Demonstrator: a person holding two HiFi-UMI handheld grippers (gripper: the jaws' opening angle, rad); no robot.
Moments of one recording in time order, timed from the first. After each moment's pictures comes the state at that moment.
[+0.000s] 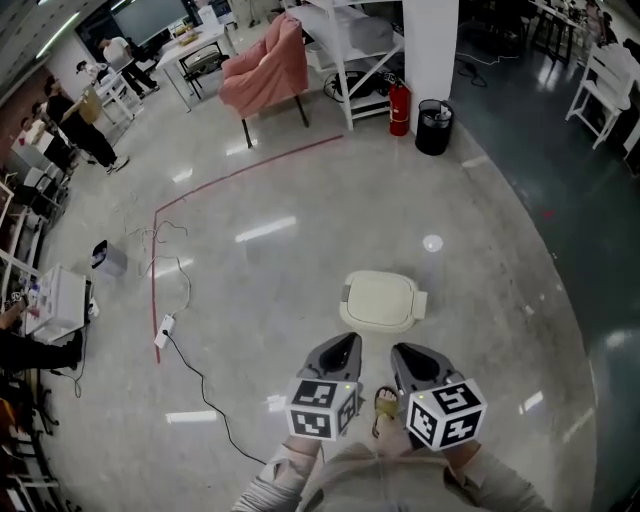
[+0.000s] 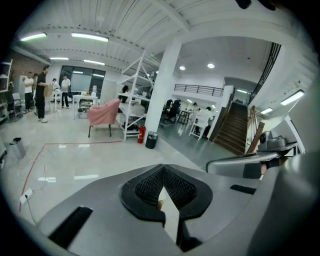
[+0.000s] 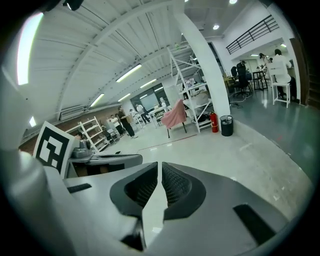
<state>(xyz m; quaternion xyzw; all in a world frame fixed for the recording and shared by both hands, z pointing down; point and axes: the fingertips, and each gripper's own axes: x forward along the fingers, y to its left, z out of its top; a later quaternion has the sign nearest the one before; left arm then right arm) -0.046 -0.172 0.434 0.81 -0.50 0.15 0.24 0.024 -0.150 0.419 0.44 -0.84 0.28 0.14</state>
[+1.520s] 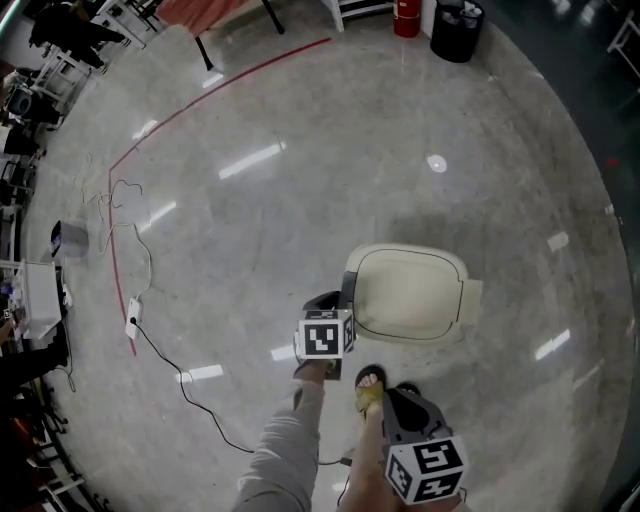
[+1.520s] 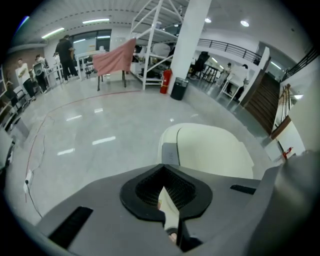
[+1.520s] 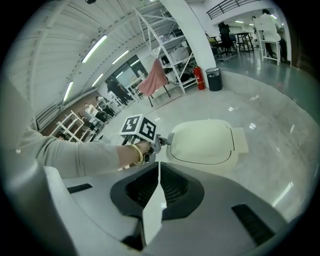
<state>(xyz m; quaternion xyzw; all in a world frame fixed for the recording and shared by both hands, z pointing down) -0.131 -0.284 0.788 0.70 -0.50 0.34 0.38 -0.034 -0.125 0.624 0.44 -0.75 0.44 0.23</state>
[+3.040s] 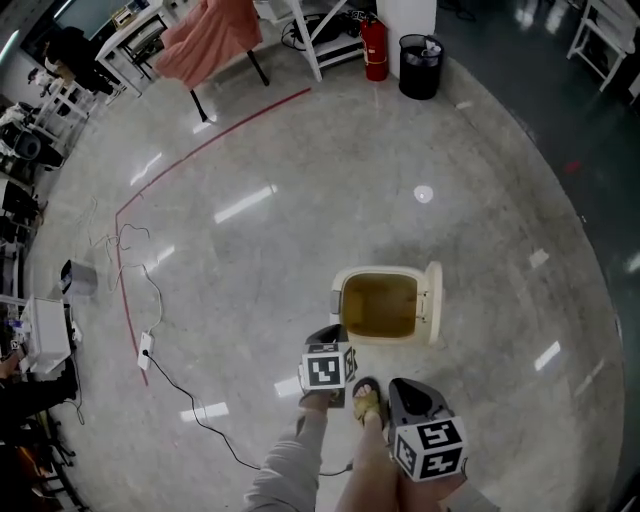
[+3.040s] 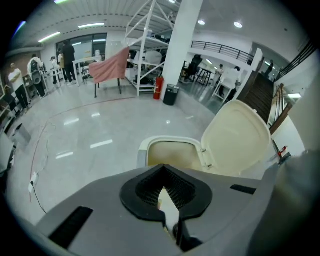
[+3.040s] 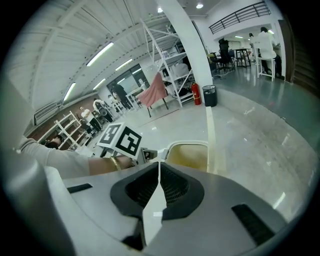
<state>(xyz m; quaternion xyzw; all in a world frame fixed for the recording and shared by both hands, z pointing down) -0.099 -0.253 0.724 0.72 -0.49 0.33 0.36 0.004 -0.142 0.592 0.48 -0.75 0.39 0.21</state>
